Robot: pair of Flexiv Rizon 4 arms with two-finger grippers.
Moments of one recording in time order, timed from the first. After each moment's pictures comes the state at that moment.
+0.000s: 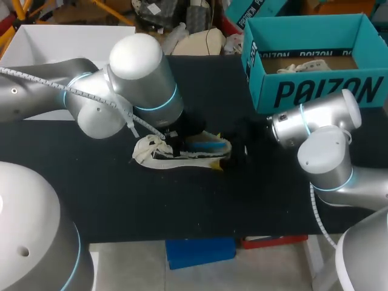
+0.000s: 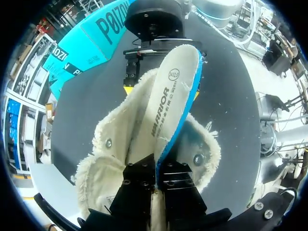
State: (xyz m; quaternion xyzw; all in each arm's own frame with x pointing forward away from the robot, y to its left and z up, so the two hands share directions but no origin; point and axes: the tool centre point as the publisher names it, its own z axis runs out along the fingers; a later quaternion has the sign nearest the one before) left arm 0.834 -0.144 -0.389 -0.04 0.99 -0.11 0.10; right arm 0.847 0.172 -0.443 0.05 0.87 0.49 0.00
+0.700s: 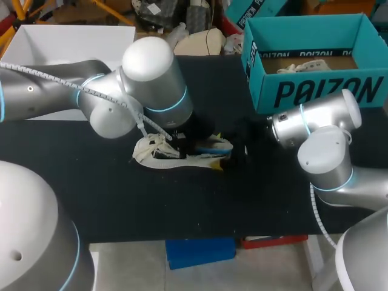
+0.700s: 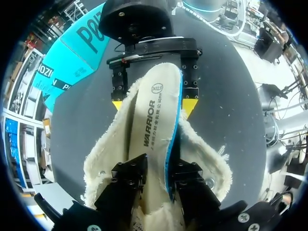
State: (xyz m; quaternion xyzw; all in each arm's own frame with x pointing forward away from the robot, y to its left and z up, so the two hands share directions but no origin) left arm 0.841 -0.168 -0.400 0.02 0.99 -0.11 0.10; right arm 0.848 0.172 -0.443 0.05 0.87 0.49 0.00
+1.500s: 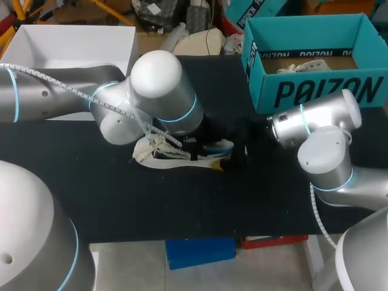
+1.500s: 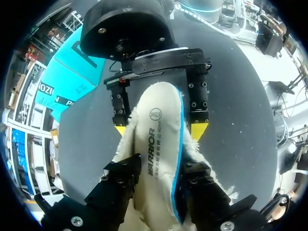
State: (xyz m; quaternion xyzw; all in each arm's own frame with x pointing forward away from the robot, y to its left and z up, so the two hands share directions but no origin) left arm 0.850 -0.203 -0.404 0.04 0.98 -0.13 0.14; right arm 0.847 0.172 -0.443 0.05 0.87 0.49 0.00
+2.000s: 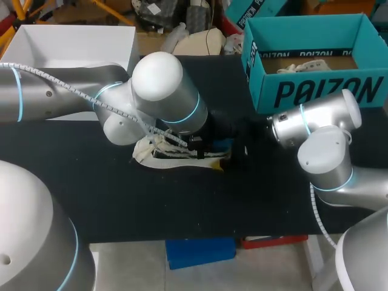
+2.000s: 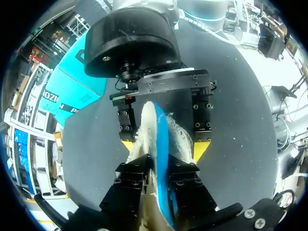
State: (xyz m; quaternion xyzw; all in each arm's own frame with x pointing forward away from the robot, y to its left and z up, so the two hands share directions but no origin) left arm 0.851 -0.222 -0.393 0.04 0.97 -0.16 0.16; right arm 0.848 0.172 -0.443 0.05 0.87 0.49 0.00
